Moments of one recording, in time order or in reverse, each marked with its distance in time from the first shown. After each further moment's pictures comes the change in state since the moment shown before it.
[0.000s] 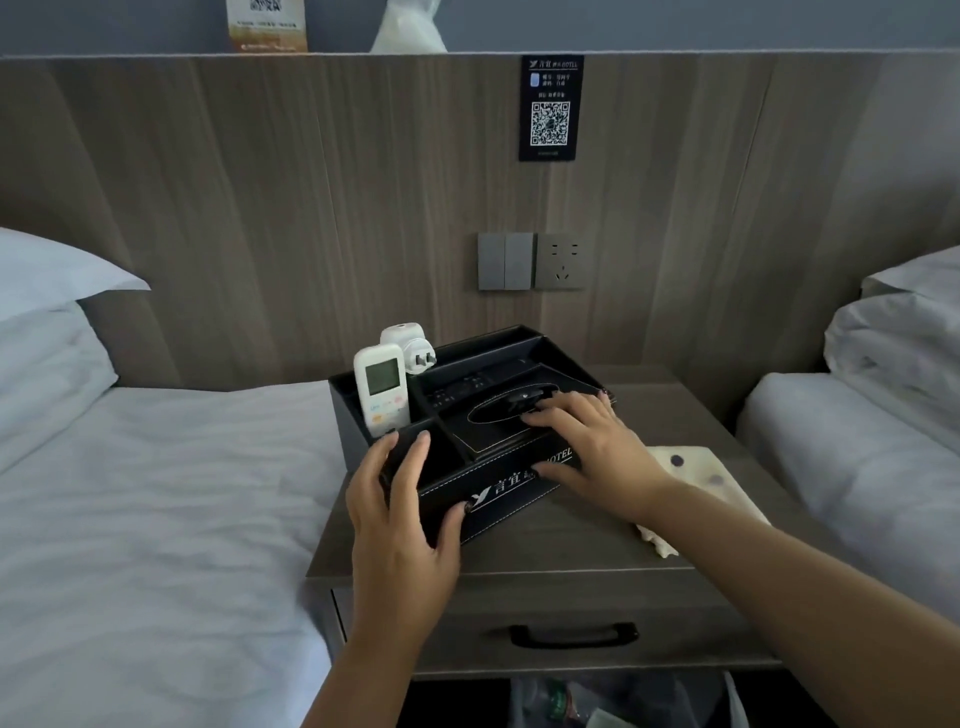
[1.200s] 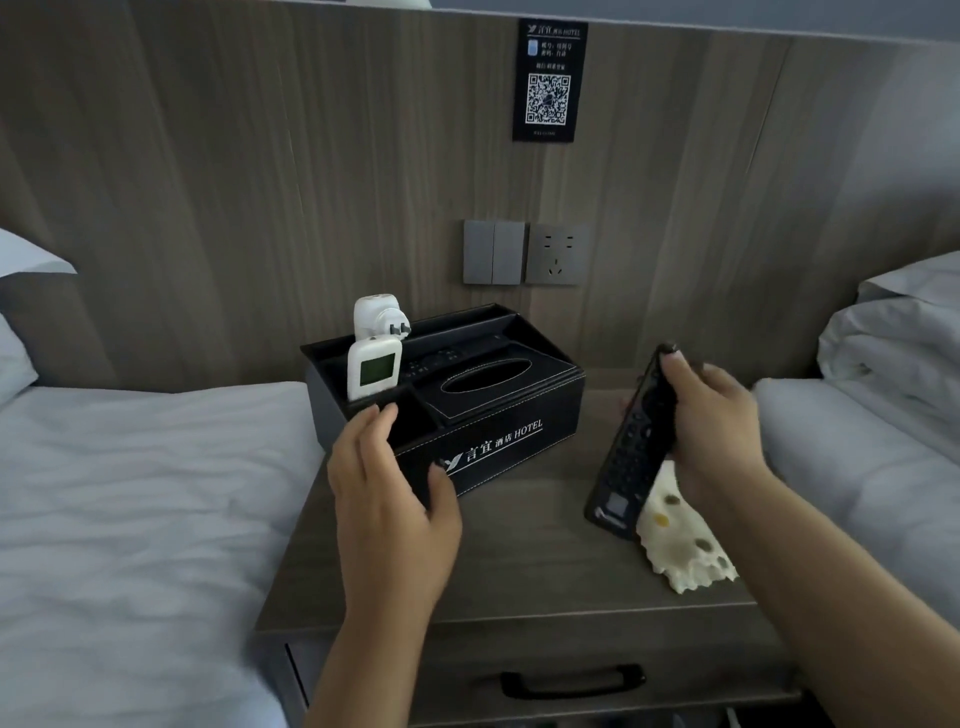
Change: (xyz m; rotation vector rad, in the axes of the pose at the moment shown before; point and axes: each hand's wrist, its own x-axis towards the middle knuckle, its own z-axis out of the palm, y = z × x) left_hand 0.041 -0.001 0.030 -0.100 0.027 -0.210; right_hand 0.017 -0.003 -0.055 1.092 0.696 1.031
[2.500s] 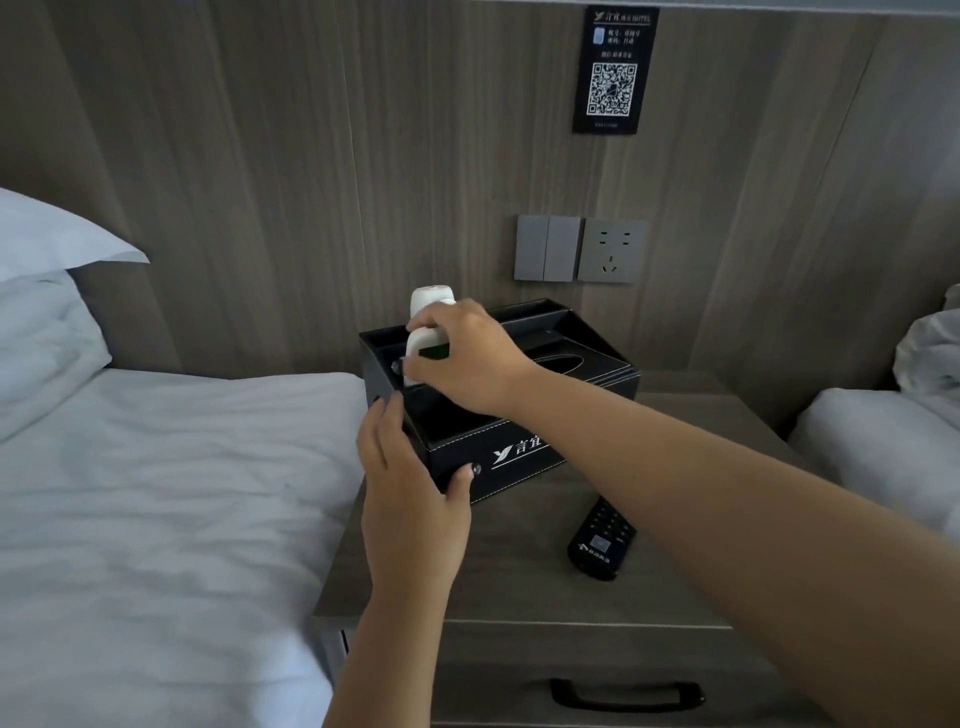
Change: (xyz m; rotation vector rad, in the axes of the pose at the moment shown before) left_hand 0.016 -0.027 -0.005 0.055 -0.057 -0.207; right_hand -0.036 0.014 0.187 -0.820 -0.848 -0.575
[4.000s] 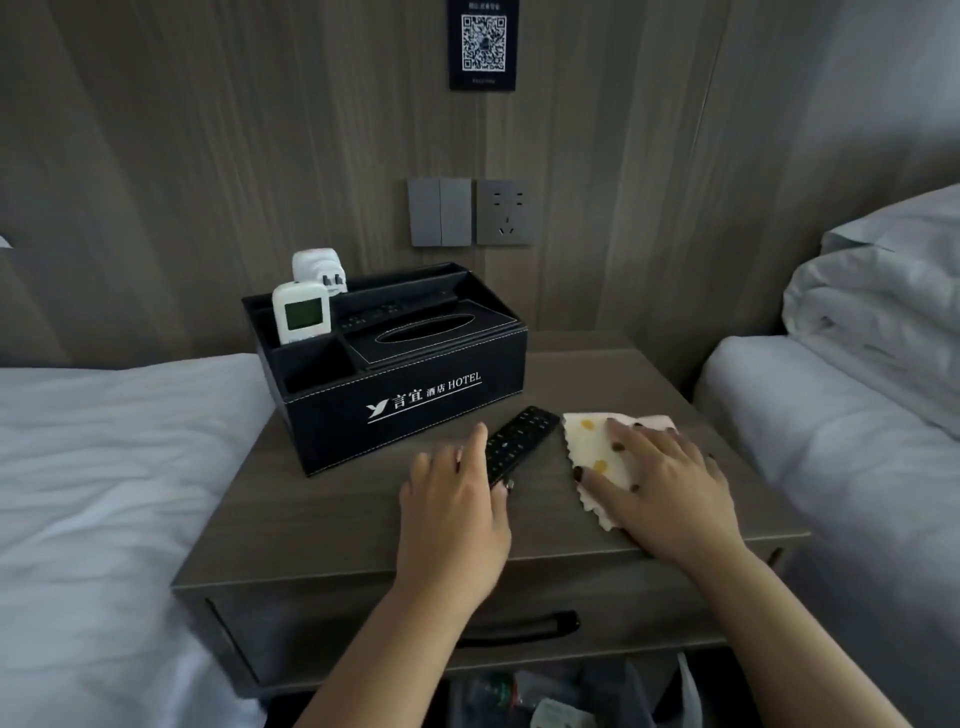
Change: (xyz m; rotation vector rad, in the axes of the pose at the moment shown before) left_hand -0.082 0.061 0.062 0.359 -0.439 0.281; right_hand -0.226 0.167 -0.077 -0.553 0.208 0.583
